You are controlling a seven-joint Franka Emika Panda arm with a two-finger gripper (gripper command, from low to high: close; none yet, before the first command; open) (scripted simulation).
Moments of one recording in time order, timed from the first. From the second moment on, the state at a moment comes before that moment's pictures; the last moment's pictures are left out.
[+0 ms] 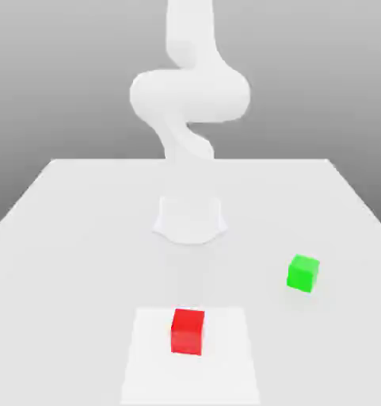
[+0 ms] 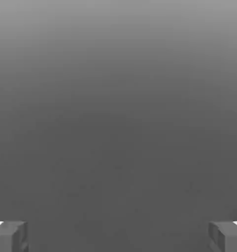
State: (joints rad) arm 0.00 -0.72 0.00 -2.35 0.01 2.35 0.81
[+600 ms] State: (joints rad) arm 0.00 -0.05 0.00 -2.74 0.01 2.75 0.90
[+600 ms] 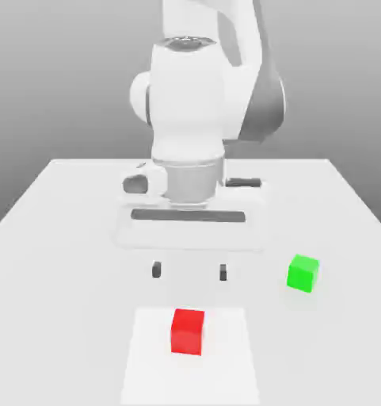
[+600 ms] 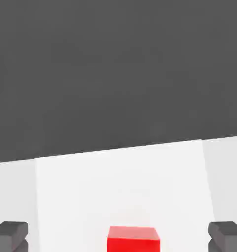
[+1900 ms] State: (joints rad) arm 0.45 -0.25 0.44 -2.99 0.18 2.75 1.31
